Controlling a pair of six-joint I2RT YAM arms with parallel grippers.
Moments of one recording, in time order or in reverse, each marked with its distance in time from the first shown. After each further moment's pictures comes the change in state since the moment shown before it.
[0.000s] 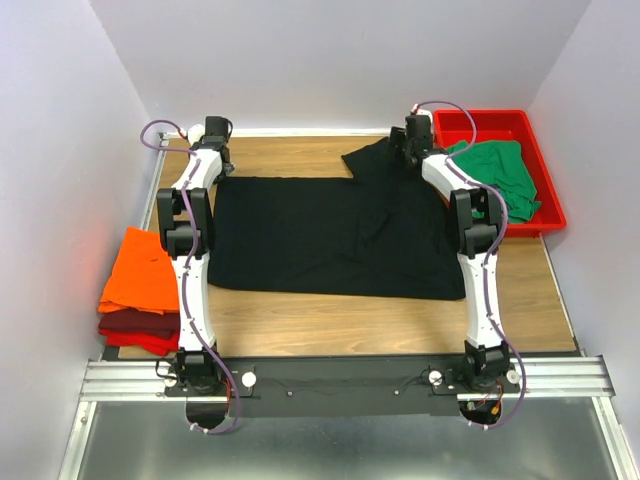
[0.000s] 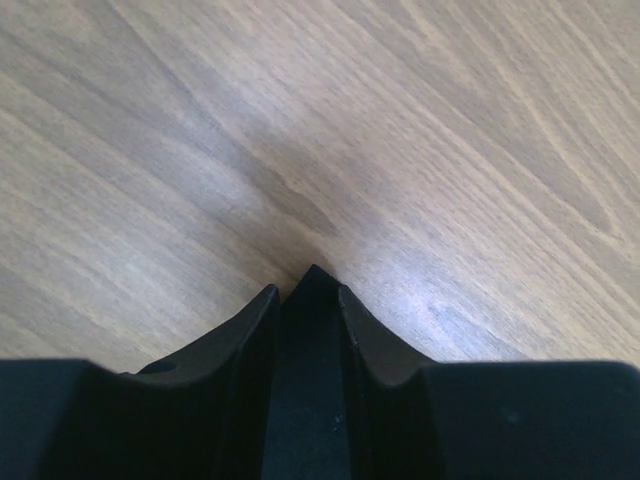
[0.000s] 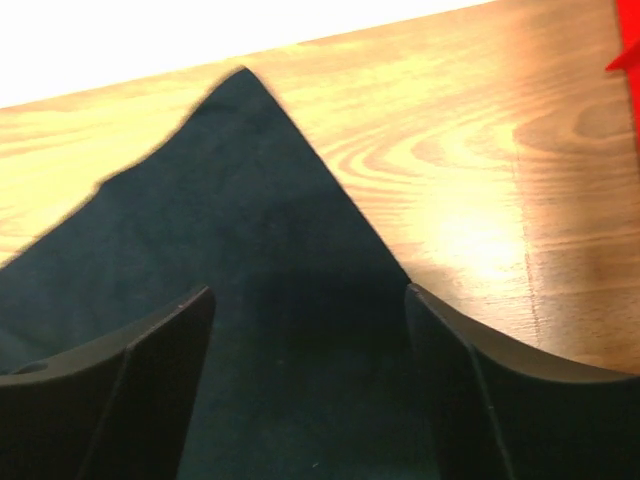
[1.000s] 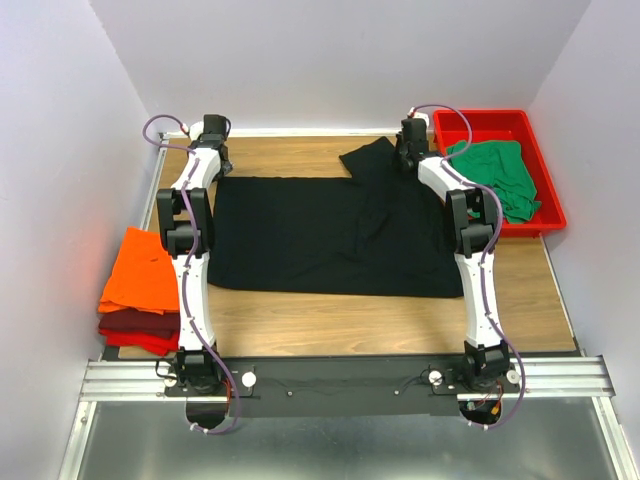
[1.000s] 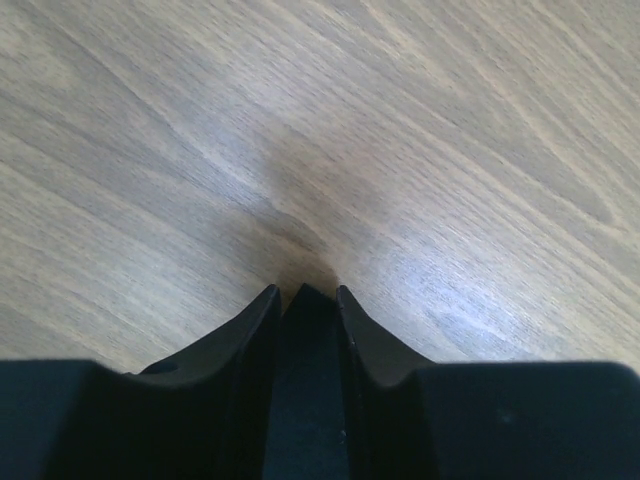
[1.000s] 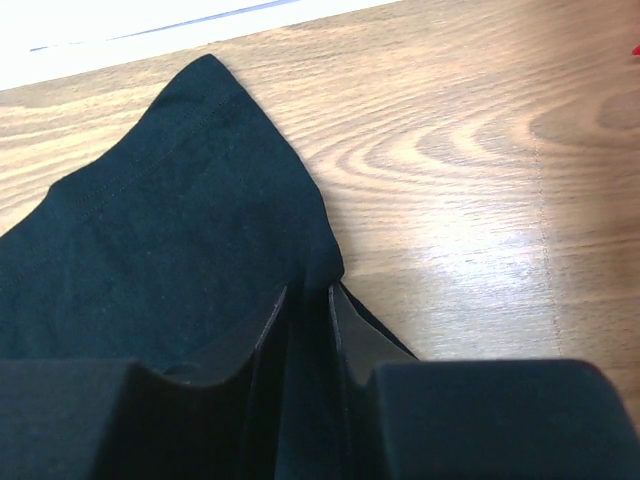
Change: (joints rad) left arm 0.009 0.026 0.048 -0.002 0.037 0.105; right arm 0.011 0.051 0.016 0.019 0.029 0.000
